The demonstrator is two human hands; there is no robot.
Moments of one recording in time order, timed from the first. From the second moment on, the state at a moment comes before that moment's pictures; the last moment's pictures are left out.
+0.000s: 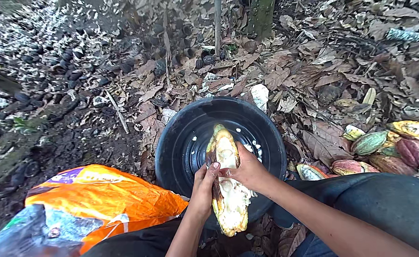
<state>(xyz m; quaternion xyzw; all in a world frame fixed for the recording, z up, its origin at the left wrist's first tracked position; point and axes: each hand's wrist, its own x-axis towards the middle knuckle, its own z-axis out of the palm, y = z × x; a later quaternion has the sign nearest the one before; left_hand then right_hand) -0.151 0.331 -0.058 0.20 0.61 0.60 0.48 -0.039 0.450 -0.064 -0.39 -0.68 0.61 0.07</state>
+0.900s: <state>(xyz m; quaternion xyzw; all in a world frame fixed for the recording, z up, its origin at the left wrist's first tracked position) -0.149 0.337 -0.065 0.20 0.73 0.52 0.40 -0.048 0.442 -0.069 -0.42 -0.76 0.48 -0.11</state>
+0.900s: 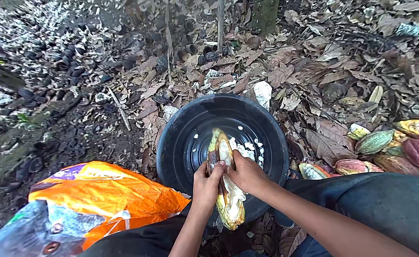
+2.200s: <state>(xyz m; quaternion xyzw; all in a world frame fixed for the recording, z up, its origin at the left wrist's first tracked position) -0.145 0.337 -0.058 0.24 0.73 0.51 0.37 -0.047 0.452 -0.077 -0.43 -0.77 0.47 0.09</state>
